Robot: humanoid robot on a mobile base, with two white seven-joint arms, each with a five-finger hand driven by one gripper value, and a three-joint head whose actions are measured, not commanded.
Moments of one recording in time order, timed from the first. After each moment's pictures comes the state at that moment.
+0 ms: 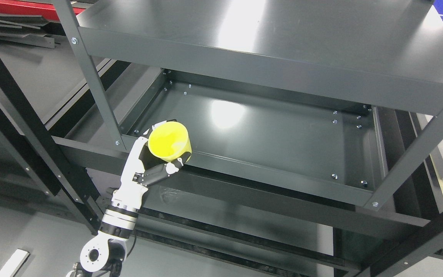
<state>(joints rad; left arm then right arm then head) -0.21 0.00 -0.06 -1.66 0.22 -0.19 -0.25 0.00 0.00 0.00 -0.24 0.00 0.09 -0.12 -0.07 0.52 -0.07</state>
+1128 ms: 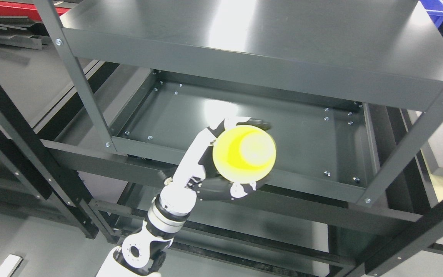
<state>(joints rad) -0.37 0.02 -0.41 -1.75 0.24 -0.54 -0.33 0.00 0.00 0.00 -0.24 0.00 0.09 -0.12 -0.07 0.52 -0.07</state>
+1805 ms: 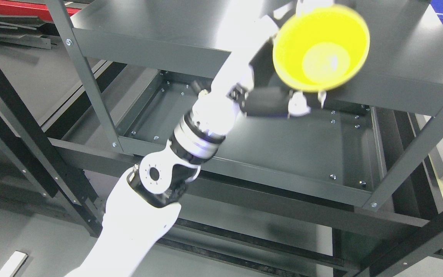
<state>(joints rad) -0.85 0.00 -0.51 -1.76 0.38 -0.18 -0.11 0.00 0.00 0.00 -0.24 0.00 0.09 -0.12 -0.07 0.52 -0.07</state>
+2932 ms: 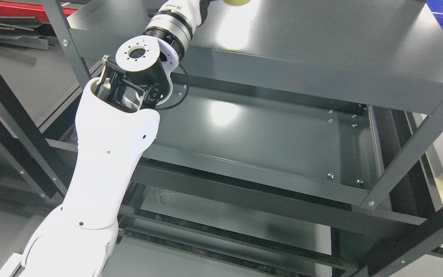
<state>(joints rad) -1.14 0.00 -0.33 -1.51 0.45 0.63 0.23 0.00 0.00 0.00 -0.24 0.00 0.09 -0.12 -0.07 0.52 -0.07</state>
